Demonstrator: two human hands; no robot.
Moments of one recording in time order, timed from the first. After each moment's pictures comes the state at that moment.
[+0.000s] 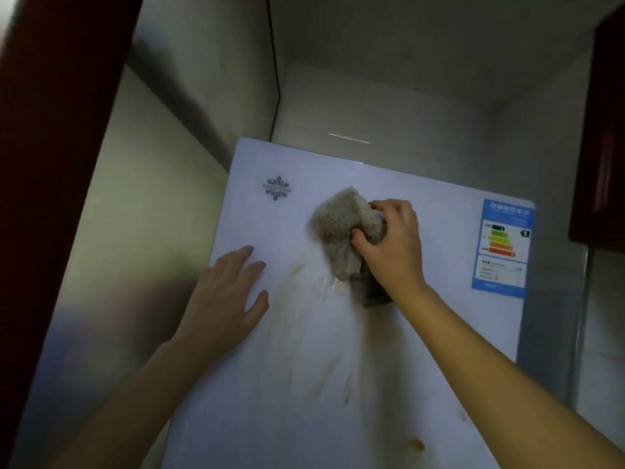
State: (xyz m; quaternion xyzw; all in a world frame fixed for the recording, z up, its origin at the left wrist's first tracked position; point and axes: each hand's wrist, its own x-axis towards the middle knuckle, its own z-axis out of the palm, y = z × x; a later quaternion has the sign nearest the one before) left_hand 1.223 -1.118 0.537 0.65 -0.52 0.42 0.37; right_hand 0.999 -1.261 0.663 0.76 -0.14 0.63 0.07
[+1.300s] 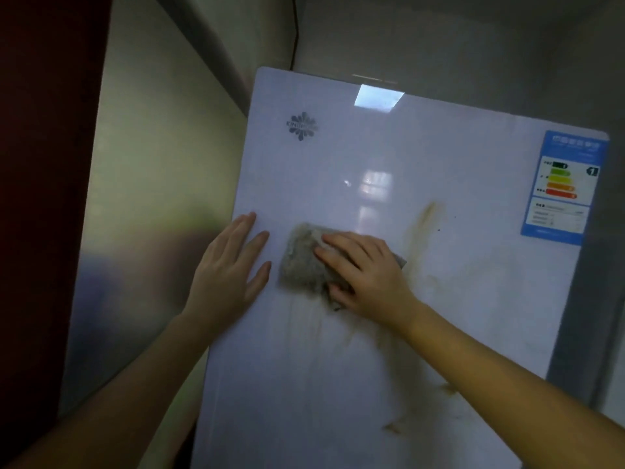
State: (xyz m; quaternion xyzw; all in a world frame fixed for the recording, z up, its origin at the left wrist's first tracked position) left_hand 1.273 -1.136 0.478 0.56 -0.48 0.58 0.36; right_hand 1.041 -1.283 0.540 0.77 0.06 0.49 0.40
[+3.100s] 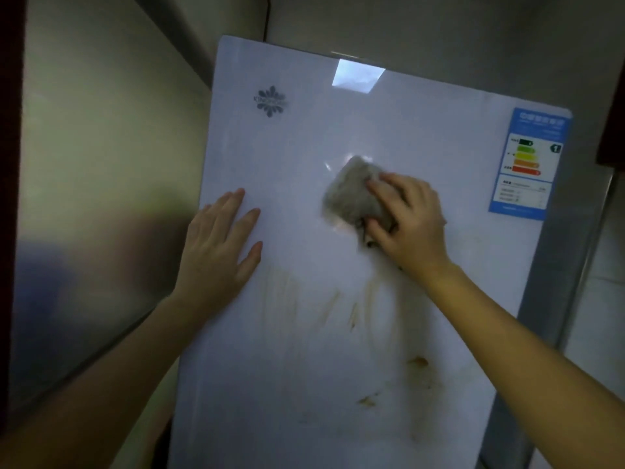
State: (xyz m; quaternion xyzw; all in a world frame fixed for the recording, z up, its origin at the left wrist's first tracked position) left_hand 1.245 -1.146 0.490 0.55 -0.47 0.58 0.38; right_hand 0.976 -1.319 0.586 0.73 -0.05 0.60 0.33
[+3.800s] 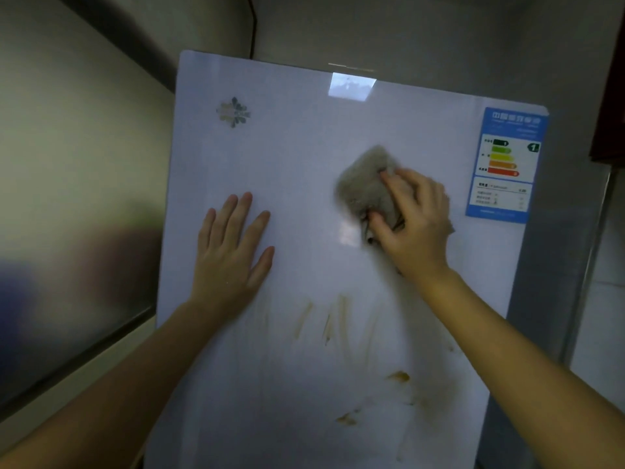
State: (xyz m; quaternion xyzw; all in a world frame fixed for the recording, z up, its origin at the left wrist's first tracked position) left_hand 1.198 -1.192 0.503 0.58 -0.47 0.54 0.38; right_hand 0.945 -1.345 0.596 0.71 -0.09 0.66 0.25
